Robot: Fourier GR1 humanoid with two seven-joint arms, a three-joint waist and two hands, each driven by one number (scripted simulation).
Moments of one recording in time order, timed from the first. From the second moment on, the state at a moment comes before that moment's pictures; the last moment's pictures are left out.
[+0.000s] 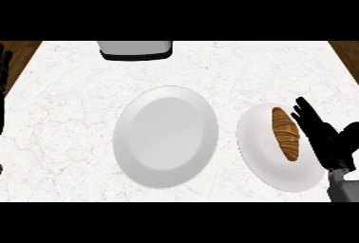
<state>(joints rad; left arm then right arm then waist) -0.21 0.60 0.00 -1.65 0.25 0.28 -0.13 -0.10 -0.44 0.08 -1.34 -0.31 0.00 0.04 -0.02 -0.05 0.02</state>
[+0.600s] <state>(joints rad) -0.23 0.55 -0.13 -1.61 0.29 0.18 -0.02 -0.33 -0.42 0.29 -1.48 0.06 -0.08 -0.01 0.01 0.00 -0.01</state>
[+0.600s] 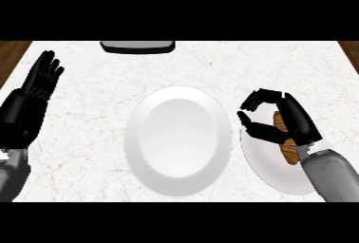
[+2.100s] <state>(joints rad) -0.27 0.50 -0.10 -1.59 0.25 0.13 0.07 -0.29 -0.79 0.23 -1.83 0.08 0.27 0.64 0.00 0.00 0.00</state>
